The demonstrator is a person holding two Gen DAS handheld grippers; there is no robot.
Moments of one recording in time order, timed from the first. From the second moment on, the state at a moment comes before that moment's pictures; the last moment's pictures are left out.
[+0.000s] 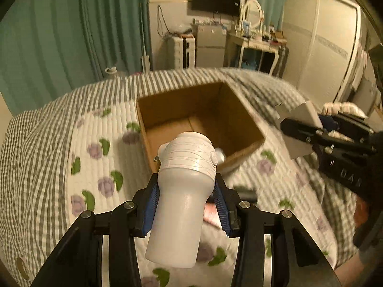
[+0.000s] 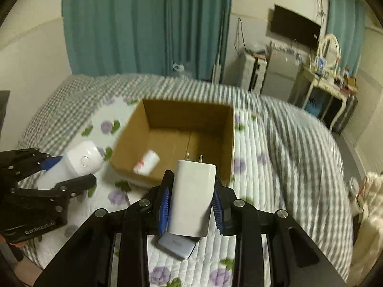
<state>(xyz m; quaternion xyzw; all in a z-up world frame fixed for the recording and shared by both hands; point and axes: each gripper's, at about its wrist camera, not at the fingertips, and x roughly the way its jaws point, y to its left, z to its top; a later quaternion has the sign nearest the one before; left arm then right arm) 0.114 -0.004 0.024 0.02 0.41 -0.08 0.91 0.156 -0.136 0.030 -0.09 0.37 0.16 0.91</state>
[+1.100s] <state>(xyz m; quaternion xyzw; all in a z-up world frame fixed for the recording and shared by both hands) 0.266 -0.033 -0.053 -0.01 0.43 -0.01 0.90 0.306 -0.155 -0.038 -0.08 0.38 0.20 0.90</state>
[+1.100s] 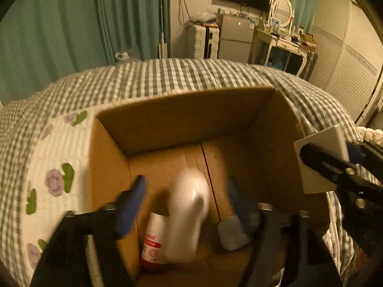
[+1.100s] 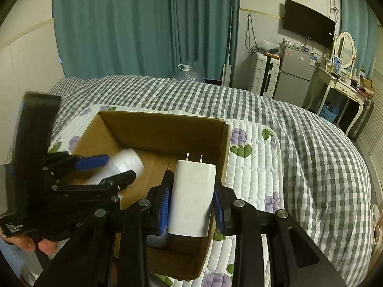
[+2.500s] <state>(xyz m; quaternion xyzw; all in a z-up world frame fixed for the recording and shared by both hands) 0.071 0.025 0.101 -0.03 0.34 0.02 0.94 0.157 -0.161 0.099 -0.07 0.37 0.11 0.92</state>
